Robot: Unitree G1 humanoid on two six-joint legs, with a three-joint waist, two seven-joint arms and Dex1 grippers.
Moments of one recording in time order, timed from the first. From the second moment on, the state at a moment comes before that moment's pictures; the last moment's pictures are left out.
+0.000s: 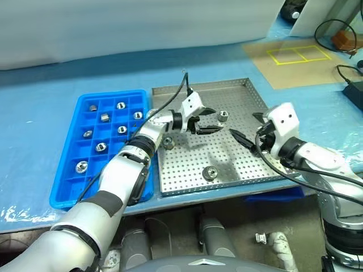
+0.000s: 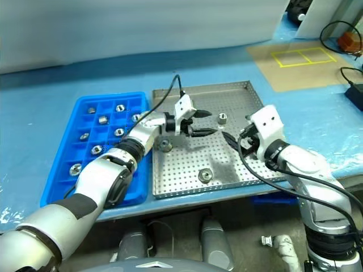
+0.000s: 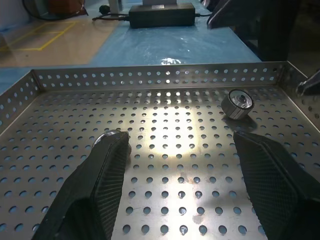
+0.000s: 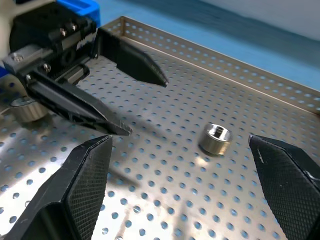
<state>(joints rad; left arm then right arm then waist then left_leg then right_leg) -1.13 -0.02 -0.07 1.27 -0.02 -0.35 -1.07 -0.16 -0.62 -0.22 -0.65 0.32 0.88 0.51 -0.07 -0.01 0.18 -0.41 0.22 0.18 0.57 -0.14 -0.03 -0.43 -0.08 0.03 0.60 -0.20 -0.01</state>
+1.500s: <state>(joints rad) -0.69 0.25 -0.21 0.55 -0.19 -0.16 -1.60 -0.08 -0.60 -0.33 -0.78 0.50 1.06 0.37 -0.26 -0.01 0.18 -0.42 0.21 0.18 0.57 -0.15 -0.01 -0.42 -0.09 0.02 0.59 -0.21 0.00</state>
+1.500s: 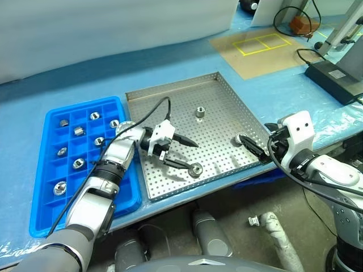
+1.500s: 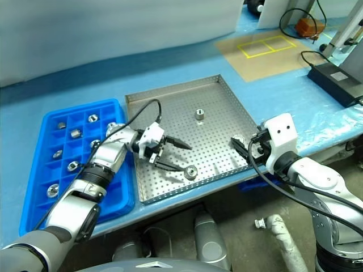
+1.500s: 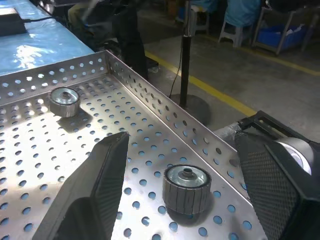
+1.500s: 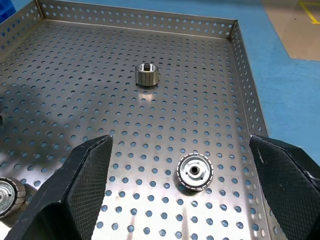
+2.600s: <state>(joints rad) -0.74 0.17 -0.30 0.78 -0.06 -0.41 -1.46 0.00 -0.82 -0.30 -0.86 0.67 1.07 0.54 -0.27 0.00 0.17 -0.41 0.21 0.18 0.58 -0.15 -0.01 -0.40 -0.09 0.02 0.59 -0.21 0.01</state>
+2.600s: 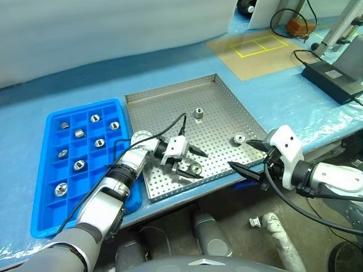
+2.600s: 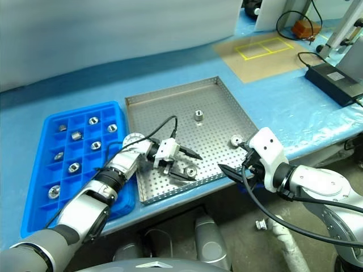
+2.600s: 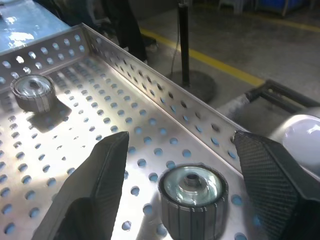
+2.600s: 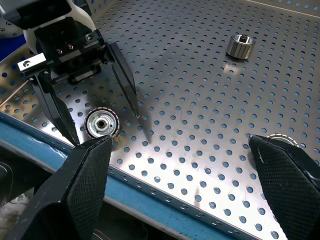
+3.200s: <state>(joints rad) -0.75 0.20 -0.28 0.80 -0.07 -0.39 -1.48 0.03 -0.82 -0.29 -0.86 0.65 1.04 0.50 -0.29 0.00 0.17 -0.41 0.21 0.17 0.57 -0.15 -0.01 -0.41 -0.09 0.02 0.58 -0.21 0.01</state>
